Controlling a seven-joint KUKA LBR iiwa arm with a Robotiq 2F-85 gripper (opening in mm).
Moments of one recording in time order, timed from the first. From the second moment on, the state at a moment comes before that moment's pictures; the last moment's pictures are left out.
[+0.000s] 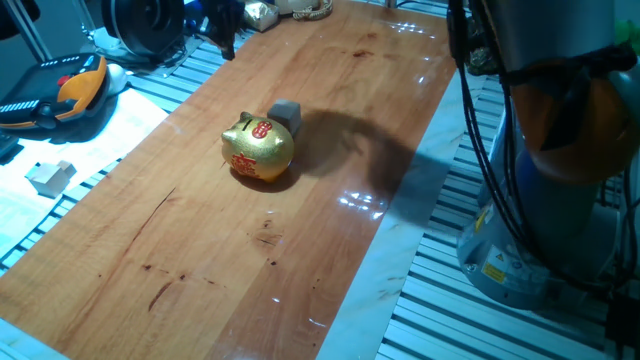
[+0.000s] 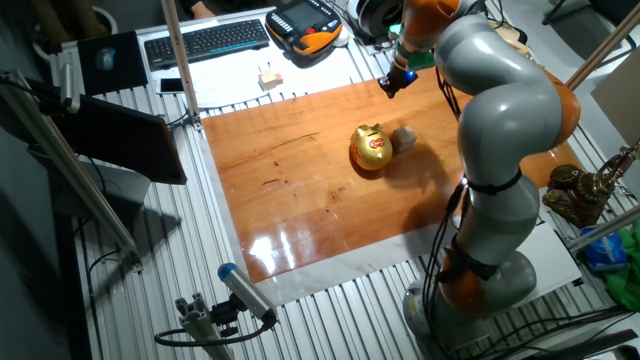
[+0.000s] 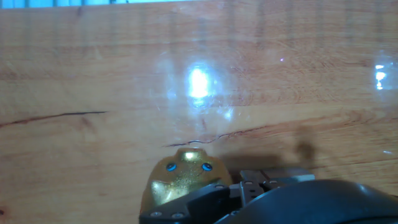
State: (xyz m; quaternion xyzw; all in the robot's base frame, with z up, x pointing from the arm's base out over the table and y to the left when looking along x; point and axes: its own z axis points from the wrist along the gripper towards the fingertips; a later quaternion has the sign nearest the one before) arm 0.620 -0.048 0.250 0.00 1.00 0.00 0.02
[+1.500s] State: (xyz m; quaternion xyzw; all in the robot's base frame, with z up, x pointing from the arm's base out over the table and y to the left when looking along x) arm 0.593 -0.018 0.253 -0.04 1.00 0.00 0.04
